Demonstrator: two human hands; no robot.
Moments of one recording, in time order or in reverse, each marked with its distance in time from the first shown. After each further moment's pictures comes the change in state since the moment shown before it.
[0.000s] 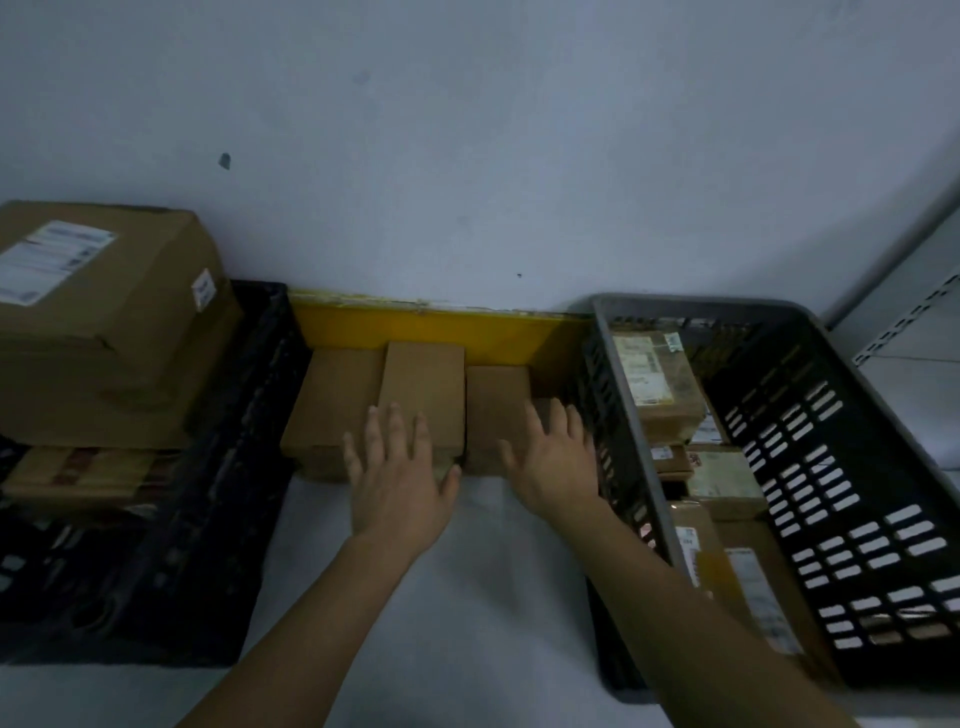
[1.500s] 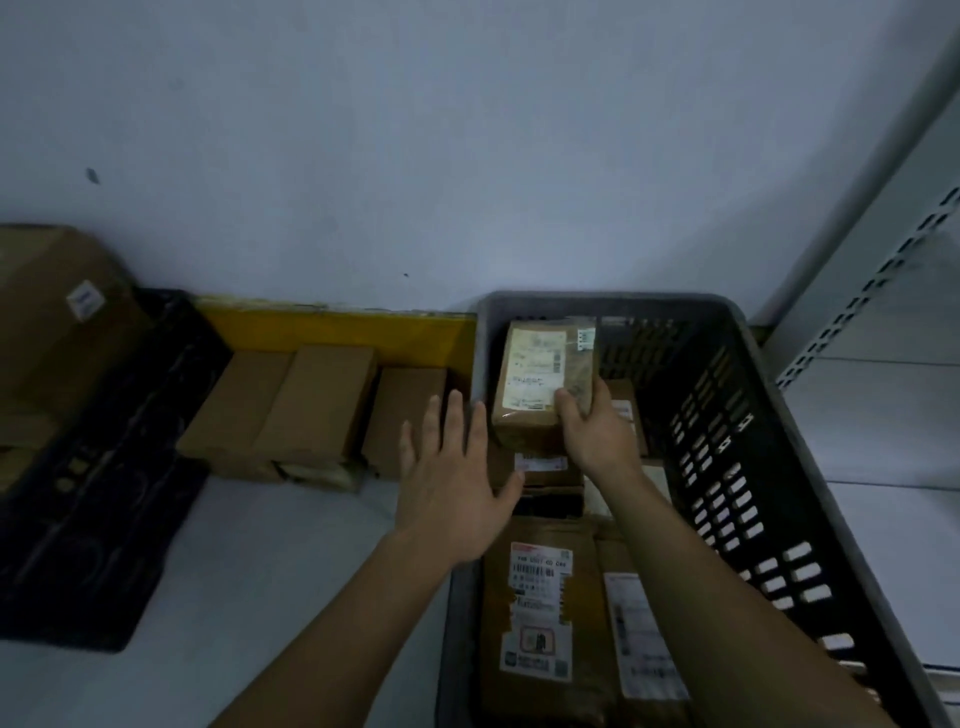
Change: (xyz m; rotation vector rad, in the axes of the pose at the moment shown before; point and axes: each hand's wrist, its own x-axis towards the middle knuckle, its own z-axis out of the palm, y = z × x) left_hand 0.007 0.237 -0.009 -0.057 0.016 0.125; right_hand 0.072 0.225 -0.042 0.709 0.065 0.184
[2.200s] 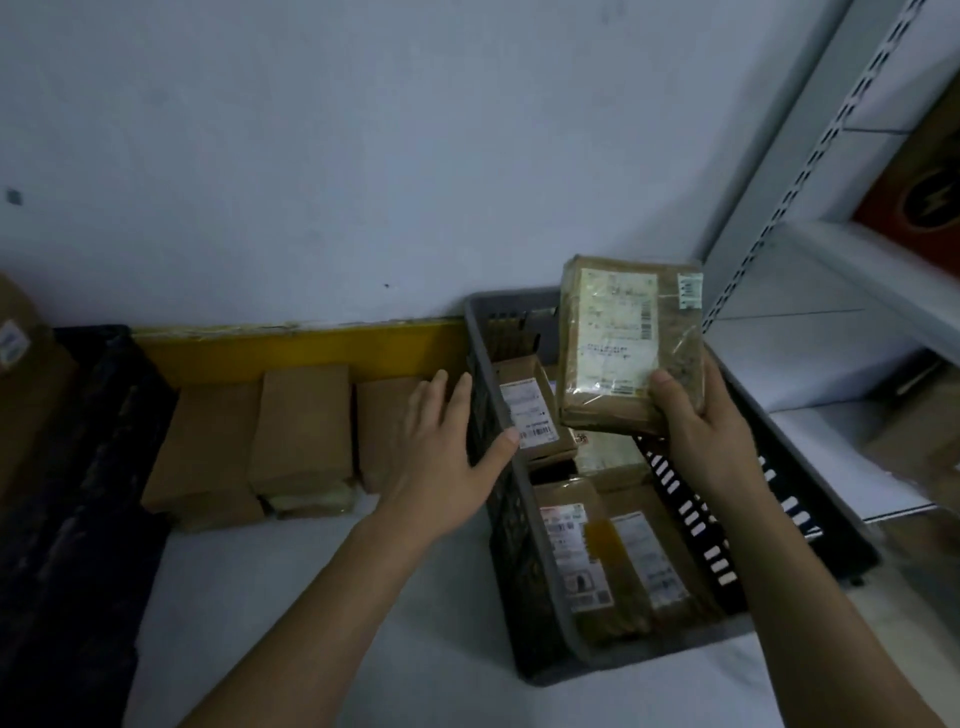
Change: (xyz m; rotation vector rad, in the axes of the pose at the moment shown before) left_hand -0.027 -0.087 -0.065 -0.483 -0.054 0.258; right_hand -0.181 -0.065 -0.083 0.251 0.376 -0.036
